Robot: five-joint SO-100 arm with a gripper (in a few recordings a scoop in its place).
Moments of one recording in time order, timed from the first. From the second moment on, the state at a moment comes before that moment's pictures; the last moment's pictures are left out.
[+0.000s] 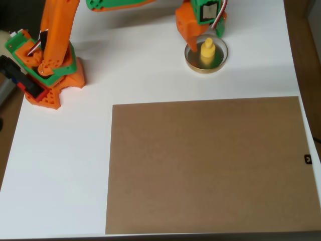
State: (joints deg) arm -60.2 58.4 61.8 84.9 -16.9
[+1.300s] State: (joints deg) arm -29.7 121.0 110.1 88.7 -30.8
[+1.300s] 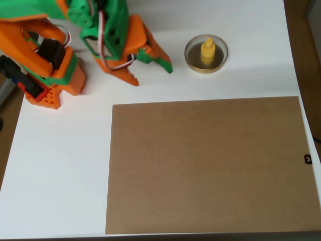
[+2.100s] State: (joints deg) arm 0.4 140.3 124.6 75.8 -20.7
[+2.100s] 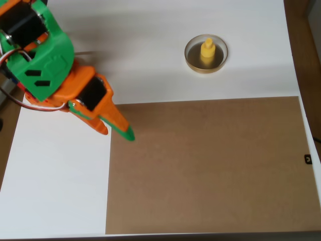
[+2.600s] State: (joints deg) arm 10.7 154.6 134.6 69.2 -13.8
